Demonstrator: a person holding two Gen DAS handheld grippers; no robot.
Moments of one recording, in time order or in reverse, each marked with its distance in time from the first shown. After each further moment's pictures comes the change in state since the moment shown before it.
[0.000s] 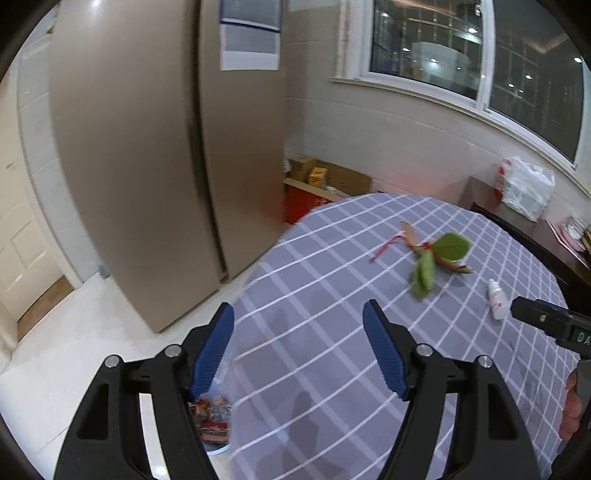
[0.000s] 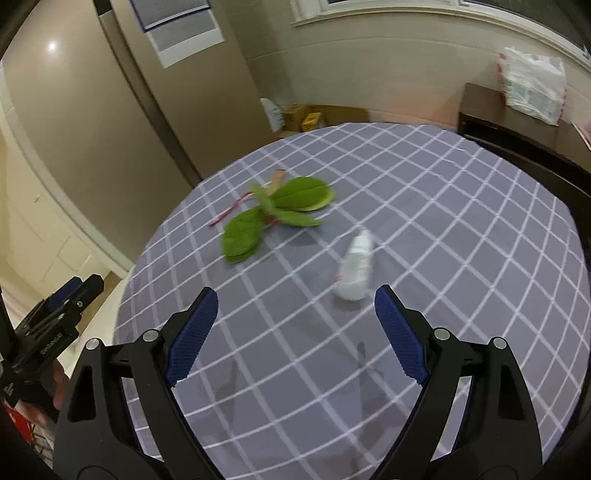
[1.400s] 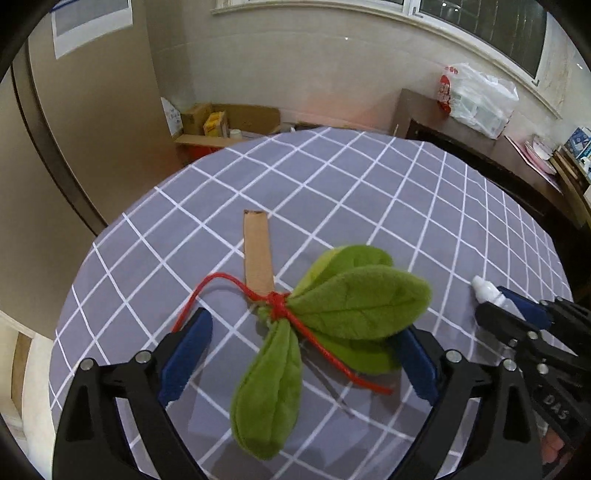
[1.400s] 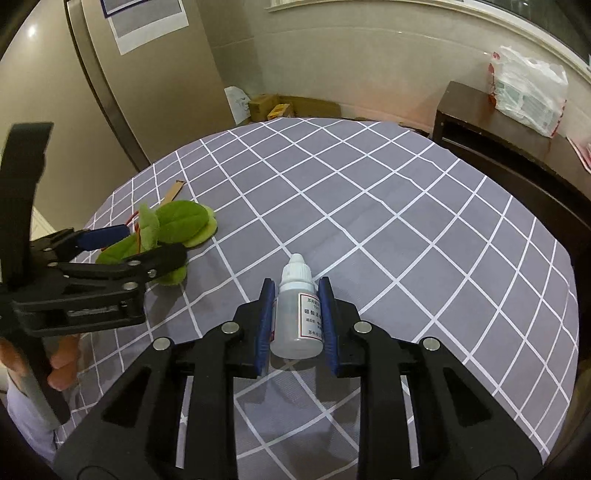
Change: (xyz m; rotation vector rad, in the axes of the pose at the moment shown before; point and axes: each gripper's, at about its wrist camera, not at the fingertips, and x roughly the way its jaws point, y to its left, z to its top) left arm 0.168 -0.152 0.052 0.247 0.261 -0.214; right arm 0.066 -0.073 0.042 -0.043 0.059 -0.091
